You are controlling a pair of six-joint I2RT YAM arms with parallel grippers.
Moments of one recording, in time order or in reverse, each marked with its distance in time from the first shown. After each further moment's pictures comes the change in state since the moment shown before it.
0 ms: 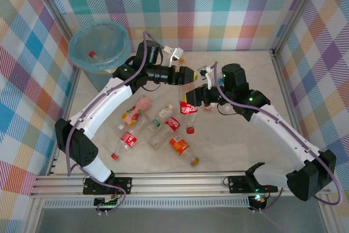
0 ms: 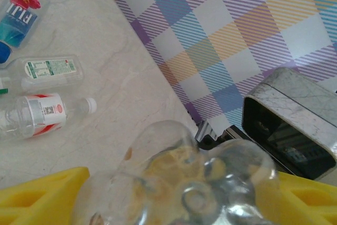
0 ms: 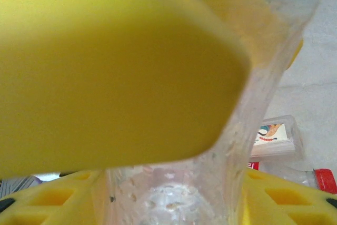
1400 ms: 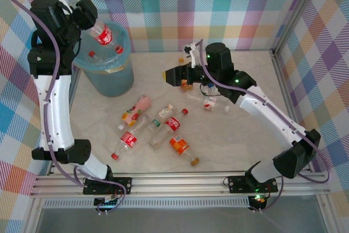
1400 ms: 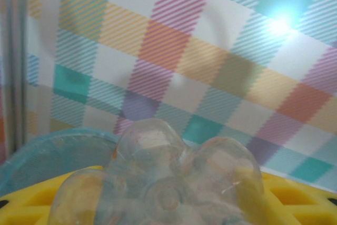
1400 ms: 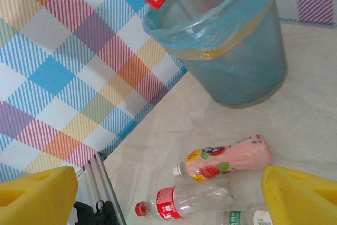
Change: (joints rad) left arm 0.558 -0.013 0.683 -0.283 -0.835 0.140; right arm 0.114 0.259 0.398 0.016 0.135 0.084
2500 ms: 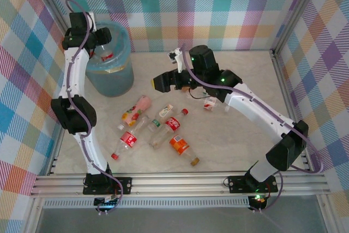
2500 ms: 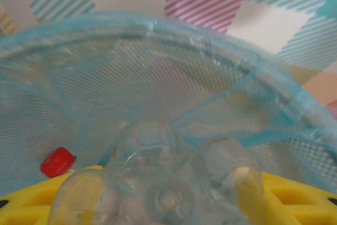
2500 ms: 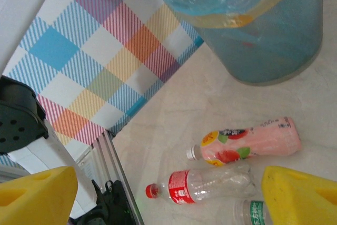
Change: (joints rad) left arm 0.136 0.438 -0.130 0.093 0.212 0.248; right arm 0.082 0.085 0.036 -0.047 0.000 -0.003
